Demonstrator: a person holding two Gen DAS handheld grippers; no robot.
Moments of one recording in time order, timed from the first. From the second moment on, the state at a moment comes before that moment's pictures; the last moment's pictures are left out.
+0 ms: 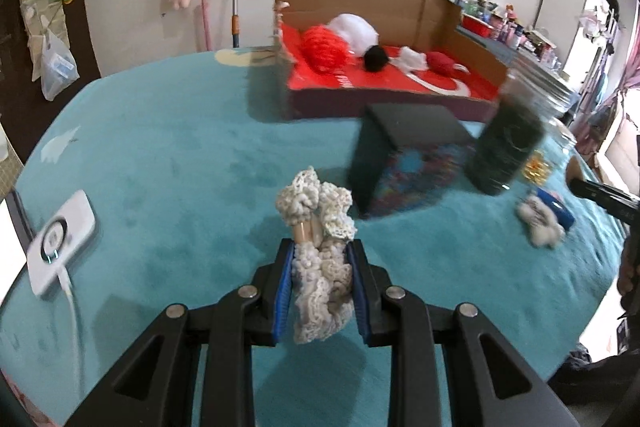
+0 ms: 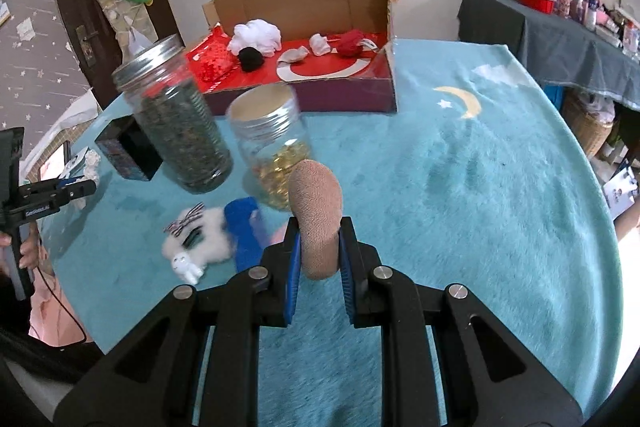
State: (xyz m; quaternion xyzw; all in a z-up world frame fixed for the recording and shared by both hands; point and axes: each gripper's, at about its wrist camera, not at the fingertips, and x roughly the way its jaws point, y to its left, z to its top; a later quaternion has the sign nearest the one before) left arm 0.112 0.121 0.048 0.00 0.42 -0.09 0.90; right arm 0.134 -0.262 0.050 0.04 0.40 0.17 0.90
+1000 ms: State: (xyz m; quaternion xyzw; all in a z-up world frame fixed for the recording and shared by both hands) left arm 0.206 0.127 0.068 0.04 0.40 -0.23 0.88; right arm 0.238 -0.264 0.074 -0.02 0.41 0.30 0.86
